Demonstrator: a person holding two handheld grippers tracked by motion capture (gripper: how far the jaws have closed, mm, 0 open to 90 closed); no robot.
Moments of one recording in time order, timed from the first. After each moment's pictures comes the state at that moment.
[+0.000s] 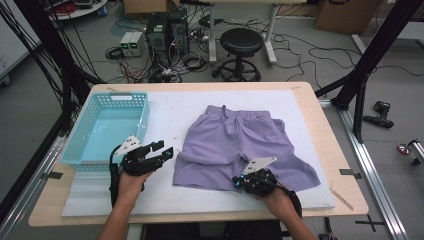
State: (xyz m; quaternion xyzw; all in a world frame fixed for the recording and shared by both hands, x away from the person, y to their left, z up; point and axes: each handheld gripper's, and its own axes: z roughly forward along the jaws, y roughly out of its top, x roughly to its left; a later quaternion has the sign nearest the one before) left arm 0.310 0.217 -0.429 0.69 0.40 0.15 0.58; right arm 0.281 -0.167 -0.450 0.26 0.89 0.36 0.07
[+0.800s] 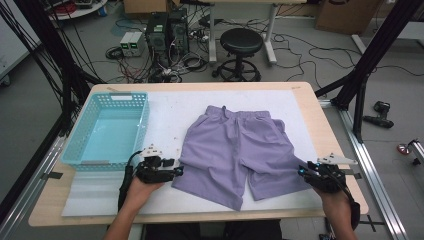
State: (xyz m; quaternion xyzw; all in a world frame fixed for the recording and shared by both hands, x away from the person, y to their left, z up) left arm 0.313 0.185 -0.461 0.79 0.41 0.08 0.44; right arm 0.272 -0.337 -0.437 0.53 0.76 0.31 0.23
